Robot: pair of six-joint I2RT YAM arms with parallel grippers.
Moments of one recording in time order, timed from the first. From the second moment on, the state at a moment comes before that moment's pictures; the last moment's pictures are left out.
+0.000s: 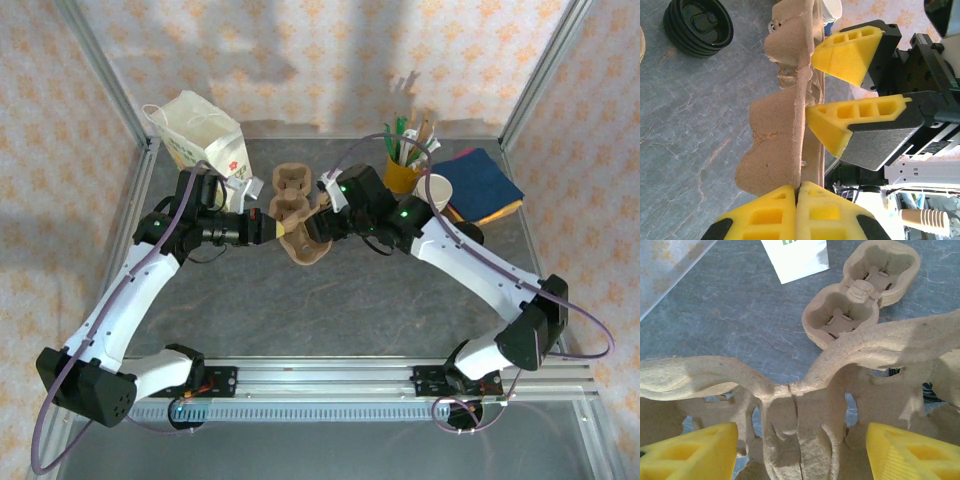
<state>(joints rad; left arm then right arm) -0.26 1.15 1.17 -0.79 0.76 -0.43 0.79 1.47 1.42 -0.69 -0.06 0.22</state>
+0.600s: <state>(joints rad) -0.26 1.15 1.17 -0.78 0.76 -0.43 0.80 1.48 1.38 -0.67 -0.04 0.22</state>
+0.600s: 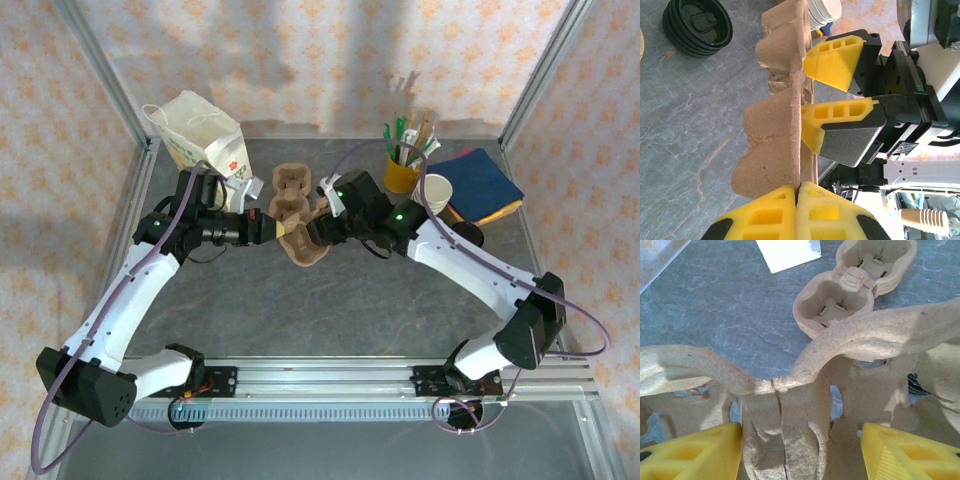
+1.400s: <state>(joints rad) -0.26 1.15 1.17 -0.77 0.76 -0.43 0.80 1.47 1.32 -0.59 -0.08 0.26</state>
